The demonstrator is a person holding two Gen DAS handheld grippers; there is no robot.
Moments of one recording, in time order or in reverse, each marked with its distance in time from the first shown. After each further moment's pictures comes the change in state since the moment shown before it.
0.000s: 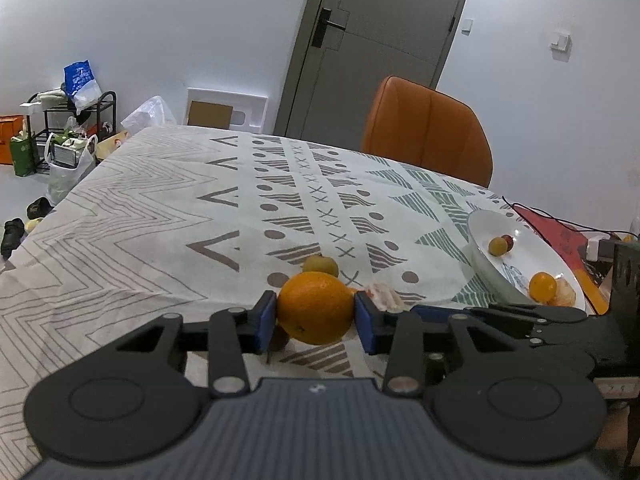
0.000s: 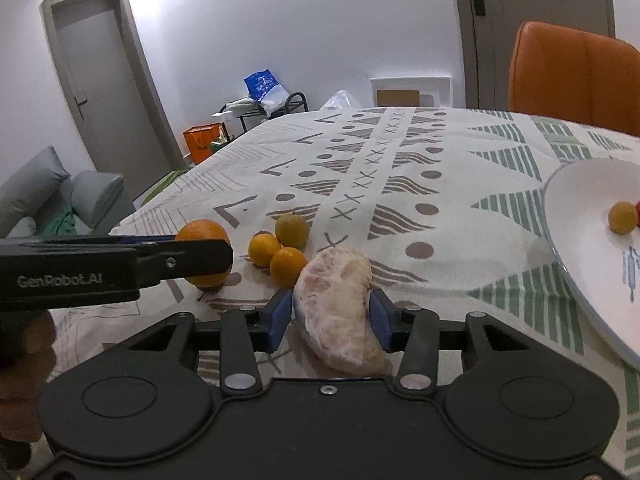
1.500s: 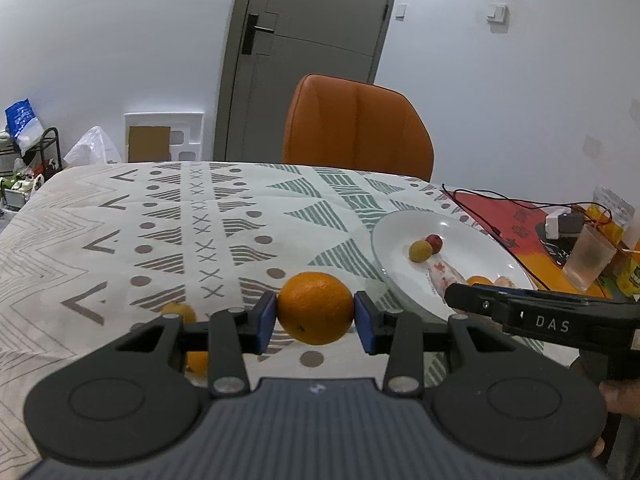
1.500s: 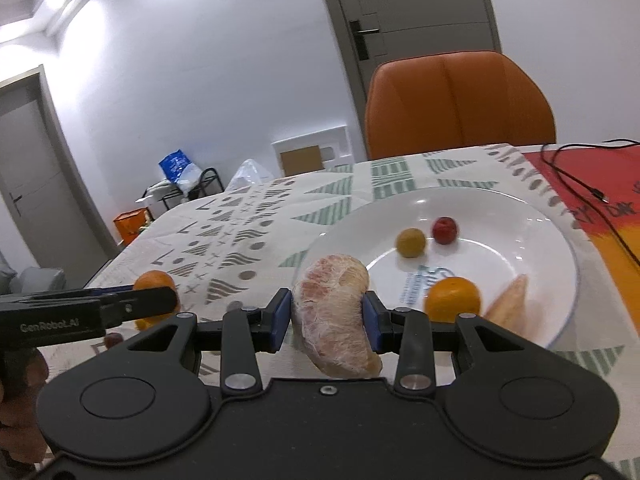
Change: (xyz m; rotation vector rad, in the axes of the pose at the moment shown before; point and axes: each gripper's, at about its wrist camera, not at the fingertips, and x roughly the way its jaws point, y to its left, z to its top) left arm 0.030 -0.093 0.014 0.144 -0.010 -0.107; right arm -0.088 -0.108 -0.009 0.219 -0.189 -0.194
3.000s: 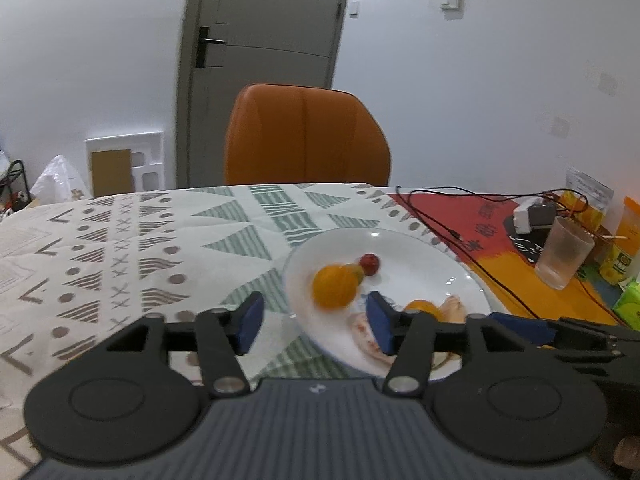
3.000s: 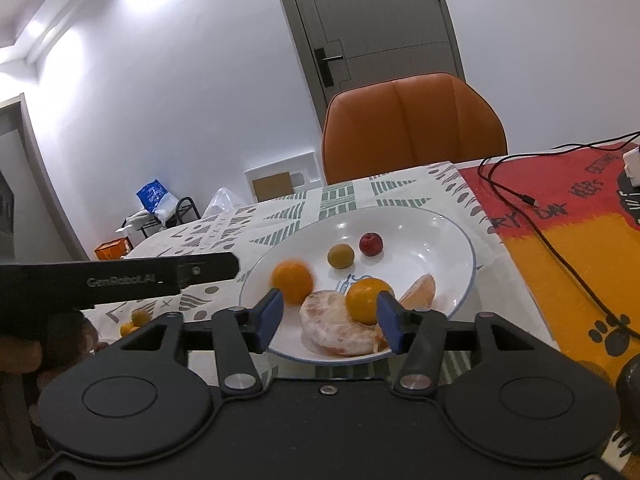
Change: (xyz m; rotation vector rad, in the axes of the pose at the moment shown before) left arm 0.025 -0.063 0.020 0.082 -0.016 -0.052; right arm -0.051 -0.035 -0.007 0.047 -0.076 -0.064
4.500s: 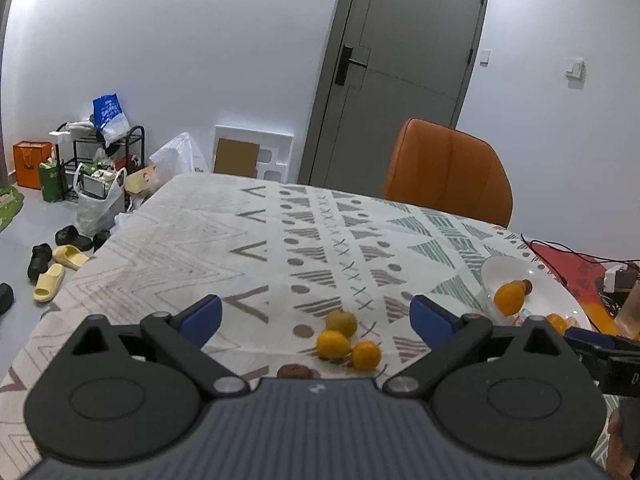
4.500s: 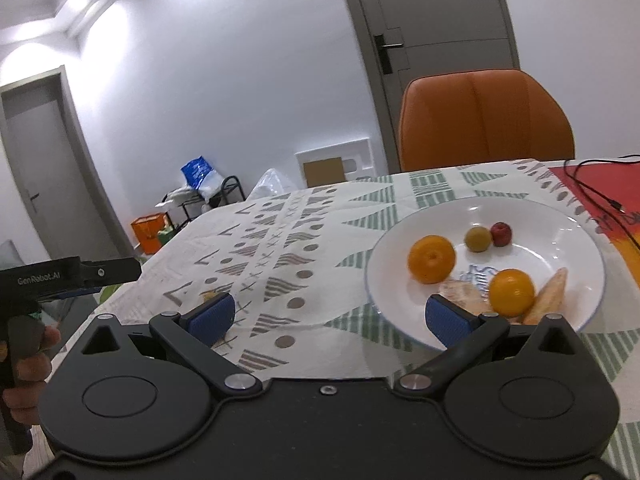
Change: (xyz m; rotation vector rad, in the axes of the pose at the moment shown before) left arm -0.095 0.135 -0.036 -0.220 -0.070 0.262; right arm 0.026 0.086 -0.010 -0.085 0.044 0.114
